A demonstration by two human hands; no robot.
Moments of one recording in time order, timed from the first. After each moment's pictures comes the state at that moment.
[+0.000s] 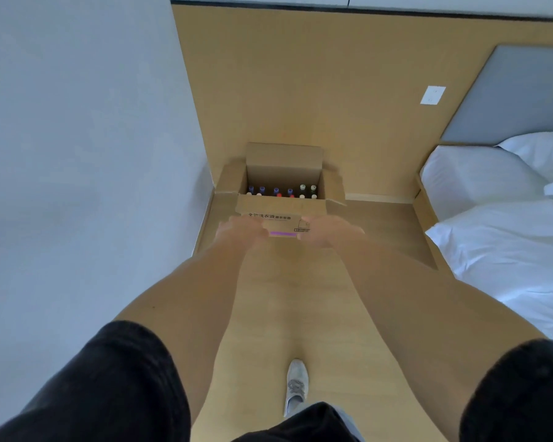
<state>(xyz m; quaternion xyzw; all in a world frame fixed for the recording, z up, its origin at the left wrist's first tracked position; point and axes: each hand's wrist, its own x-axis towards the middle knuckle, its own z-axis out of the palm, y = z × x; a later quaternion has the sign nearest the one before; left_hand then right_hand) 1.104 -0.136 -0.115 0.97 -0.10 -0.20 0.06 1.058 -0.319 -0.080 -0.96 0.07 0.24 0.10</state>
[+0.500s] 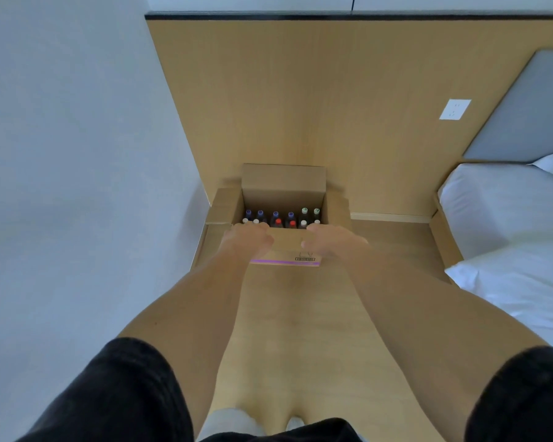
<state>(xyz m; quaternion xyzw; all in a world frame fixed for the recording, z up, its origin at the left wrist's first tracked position) 1.295 -0.236 -0.109 0.97 -0.09 -0.22 0.05 1.258 -0.415 -0.091 -0.95 0.07 0.27 0.12</state>
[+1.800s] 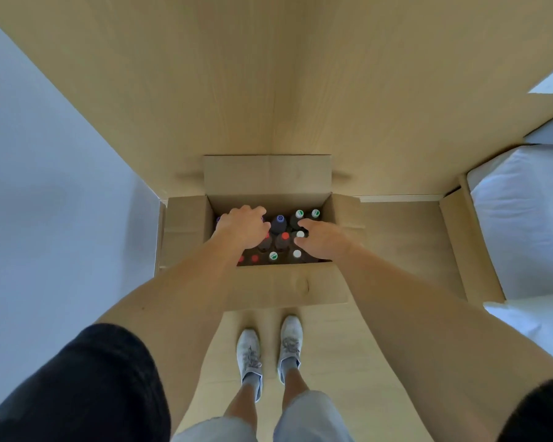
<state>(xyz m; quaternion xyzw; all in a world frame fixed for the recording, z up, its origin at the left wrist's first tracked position) 1.766 -0.290 -0.293 0.92 -0.20 -0.32 0.05 1.690 -0.460 -0.275 -0.91 0.14 0.34 0.18</state>
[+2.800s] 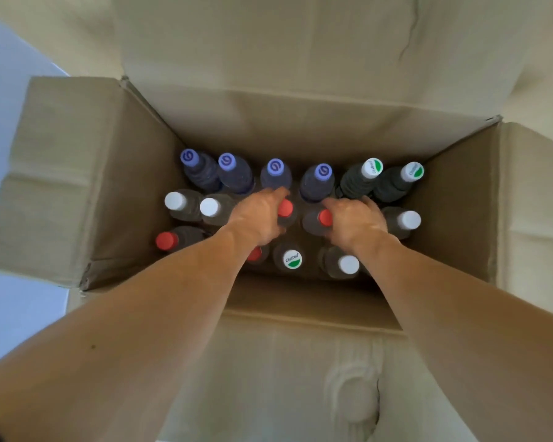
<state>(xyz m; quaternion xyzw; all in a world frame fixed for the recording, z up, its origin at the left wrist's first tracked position) 1.855 -0.338 -0.769 0.92 -0.15 -0.34 0.13 1.820 -0.520 -0.742 -0.93 0.01 0.37 0.03</state>
